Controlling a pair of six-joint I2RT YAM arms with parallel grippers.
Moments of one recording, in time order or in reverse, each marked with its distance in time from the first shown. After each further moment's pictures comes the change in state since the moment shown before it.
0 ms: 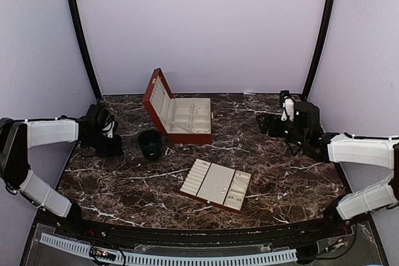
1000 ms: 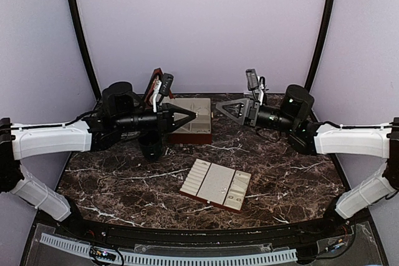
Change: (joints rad) left arm -0.567 -0.114 0.110 0.795 0.378 -0.008; right arm 0.203 0.111 0.195 0.368 -0.711 0.363
